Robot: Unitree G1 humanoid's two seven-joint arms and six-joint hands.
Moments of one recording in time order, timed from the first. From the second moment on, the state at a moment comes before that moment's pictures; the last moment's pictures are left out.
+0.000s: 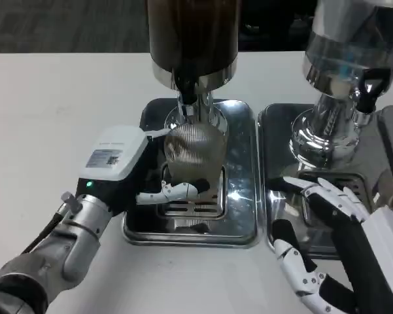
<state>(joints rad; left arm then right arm) -0.63 0.38 -0.53 1.20 0.76 -0.60 0.65 0.75 -0.12 0.22 -0.75 -0.72 -0.18 -0.02</state>
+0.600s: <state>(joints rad) -0.48 0.49 -0.42 1.06 0.71 -0.67 0.71 0.69 -0.14 0.21 -0.70 -0.68 -0.18 -0.02</state>
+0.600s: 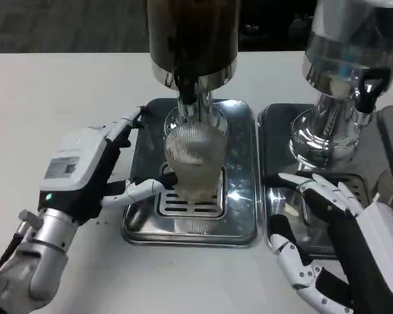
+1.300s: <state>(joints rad) -0.34 0.67 -0.05 0.68 -0.09 -1.03 0.06 0.62 -0.16 0.20 -0.65 -0.66 -0.18 -0.02</state>
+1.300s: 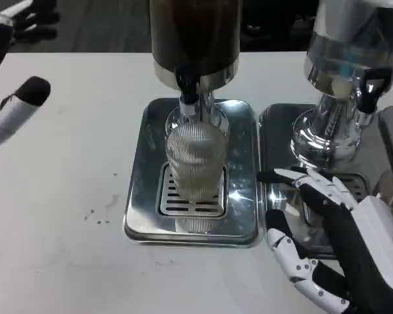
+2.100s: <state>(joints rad) -0.78 0.58 0.15 0.64 -0.71 0.07 -1.19 0.56 -0.13 0.21 -0.52 -0.62 -0.19 -0.09</state>
